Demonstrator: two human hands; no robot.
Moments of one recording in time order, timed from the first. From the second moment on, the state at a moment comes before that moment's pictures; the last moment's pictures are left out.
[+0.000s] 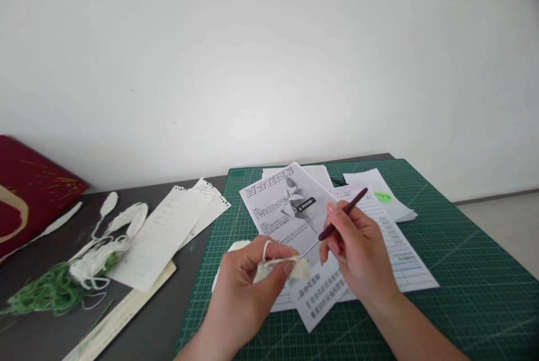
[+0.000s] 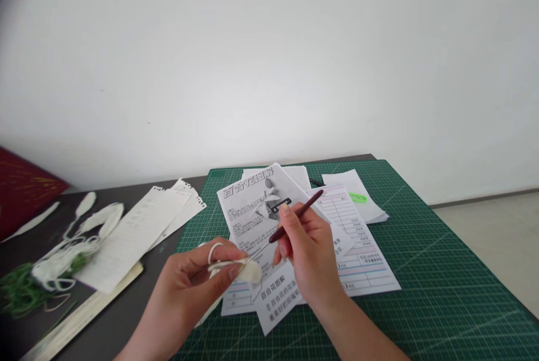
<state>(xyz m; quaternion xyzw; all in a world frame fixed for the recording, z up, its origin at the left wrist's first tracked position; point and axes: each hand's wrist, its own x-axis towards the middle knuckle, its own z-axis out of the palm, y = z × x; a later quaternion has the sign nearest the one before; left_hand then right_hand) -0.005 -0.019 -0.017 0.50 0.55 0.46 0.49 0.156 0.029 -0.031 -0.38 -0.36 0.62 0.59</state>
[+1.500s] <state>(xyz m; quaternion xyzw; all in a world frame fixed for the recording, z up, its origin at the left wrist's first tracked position) -0.002 -0.023 -0.001 0.32 0.51 0.54 0.59 0.157 0.005 -0.032 -0.29 -0.49 0.47 0.68</state>
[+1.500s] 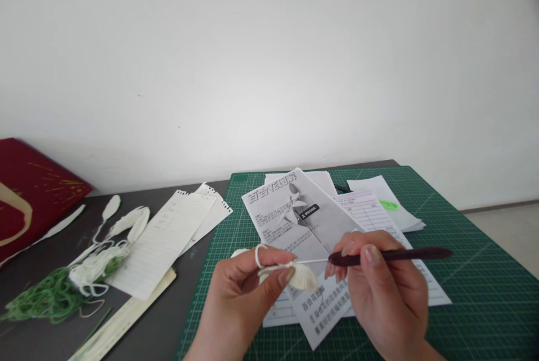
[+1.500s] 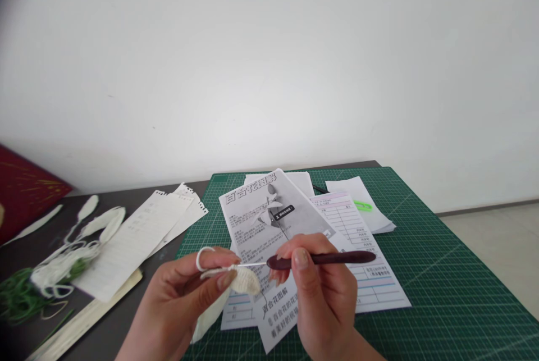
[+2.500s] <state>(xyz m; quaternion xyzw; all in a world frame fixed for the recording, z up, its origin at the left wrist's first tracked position) -0.007 -0.022 -0.014 0.28 0.44 0.59 0.61 0.146 0.005 -0.035 -0.28 -0.60 0.40 0.63</state>
